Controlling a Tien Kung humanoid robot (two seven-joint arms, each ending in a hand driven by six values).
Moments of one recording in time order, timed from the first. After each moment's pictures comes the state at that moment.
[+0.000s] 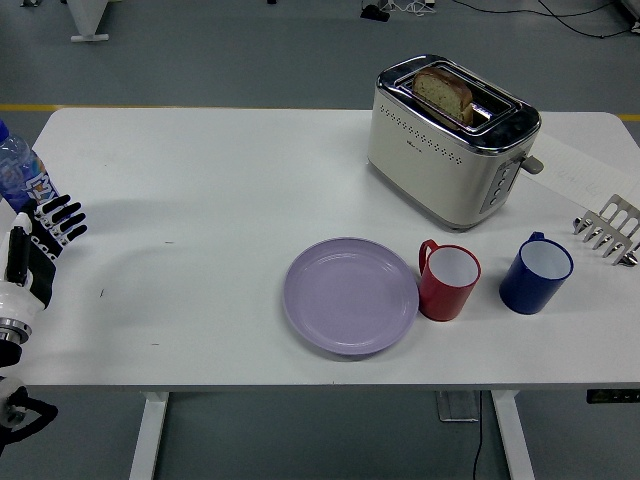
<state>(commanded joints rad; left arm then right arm) -0.10 0.29 -1.38 -1.21 0.79 0.09 -0.28 0.12 -0.02 1.04 0.25 -0.20 -0.45 -0.27</state>
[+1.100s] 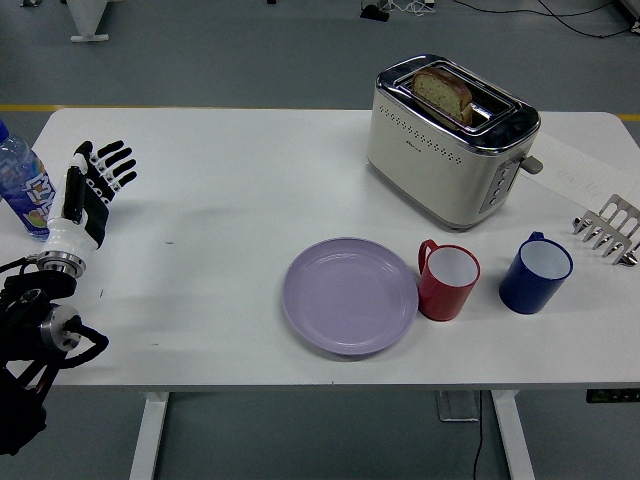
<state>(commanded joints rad) -0.43 0.24 -1.23 -0.96 0.68 0.10 -0.30 0.15 -0.03 1.08 0.26 -0.30 -0.45 -0.30</state>
